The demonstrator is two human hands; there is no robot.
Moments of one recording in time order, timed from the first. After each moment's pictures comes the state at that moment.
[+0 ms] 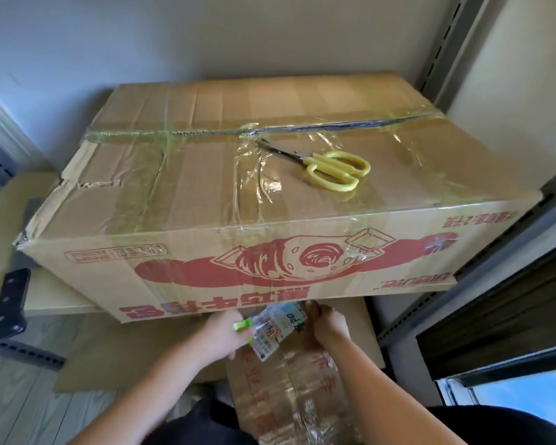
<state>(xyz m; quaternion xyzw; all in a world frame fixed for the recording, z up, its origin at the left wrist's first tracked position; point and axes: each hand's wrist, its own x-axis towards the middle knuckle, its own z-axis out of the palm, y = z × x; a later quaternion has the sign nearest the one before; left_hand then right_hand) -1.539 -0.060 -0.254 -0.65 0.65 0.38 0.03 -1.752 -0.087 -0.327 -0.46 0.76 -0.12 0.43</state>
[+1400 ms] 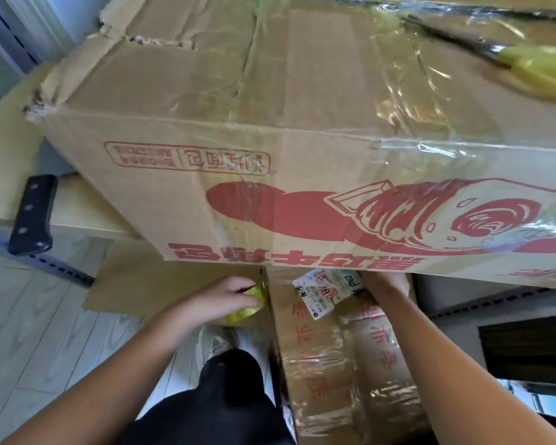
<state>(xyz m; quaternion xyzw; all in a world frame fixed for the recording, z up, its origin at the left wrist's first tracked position) -1.451 -0.050 -0.329 -0.60 0.53 0.58 -0.11 -1.748 -0.132 -0.354 -0.48 0.81 -0.03 0.34</state>
